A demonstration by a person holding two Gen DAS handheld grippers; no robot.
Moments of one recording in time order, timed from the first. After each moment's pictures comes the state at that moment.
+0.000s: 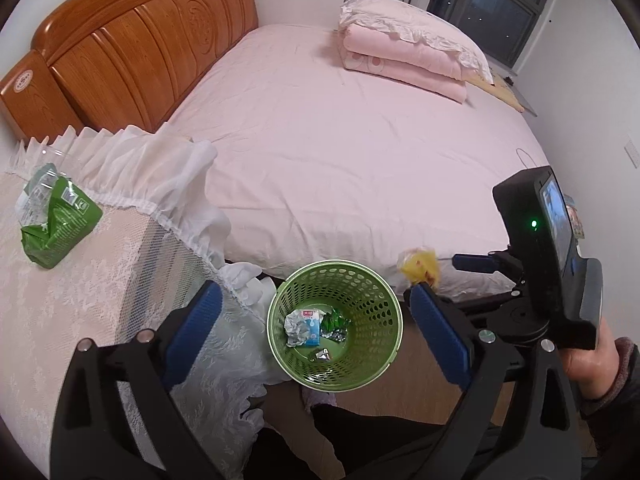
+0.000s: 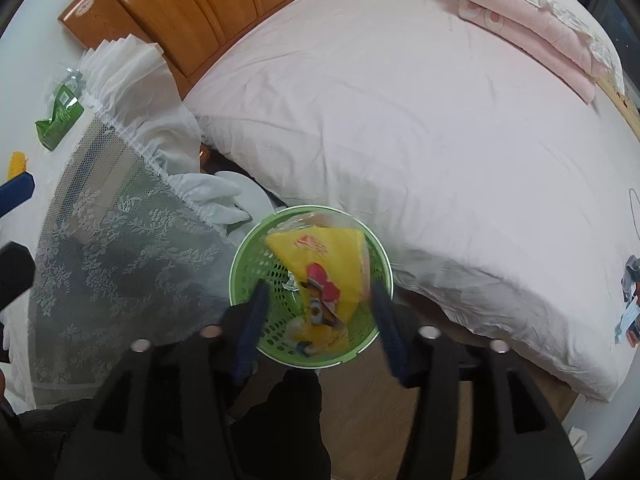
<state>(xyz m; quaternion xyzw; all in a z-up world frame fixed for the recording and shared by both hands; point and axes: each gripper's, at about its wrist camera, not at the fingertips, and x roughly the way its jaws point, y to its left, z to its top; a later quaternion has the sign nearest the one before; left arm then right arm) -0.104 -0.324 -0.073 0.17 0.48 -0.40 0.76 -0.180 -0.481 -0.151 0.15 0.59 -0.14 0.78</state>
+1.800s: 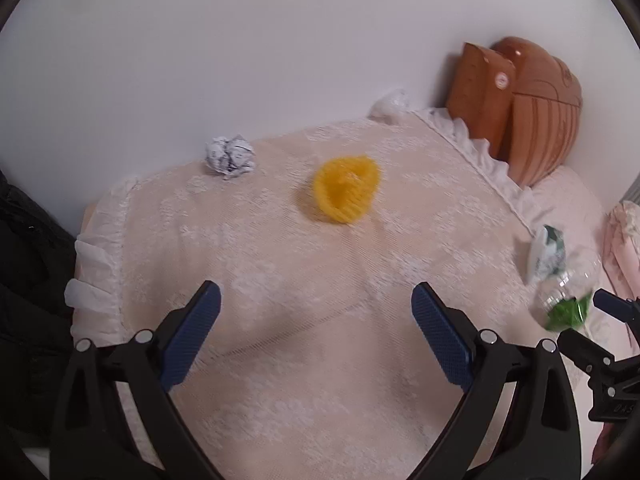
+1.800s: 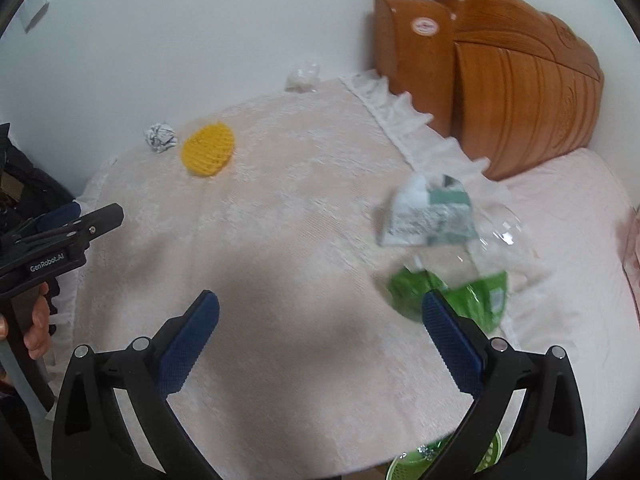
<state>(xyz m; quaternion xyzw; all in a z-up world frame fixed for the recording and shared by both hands) 0.096 0.131 -0.037 -0.04 0.45 0.06 0.89 0.098 -0.108 -0.039 -0.04 0.49 0.15 0.86</state>
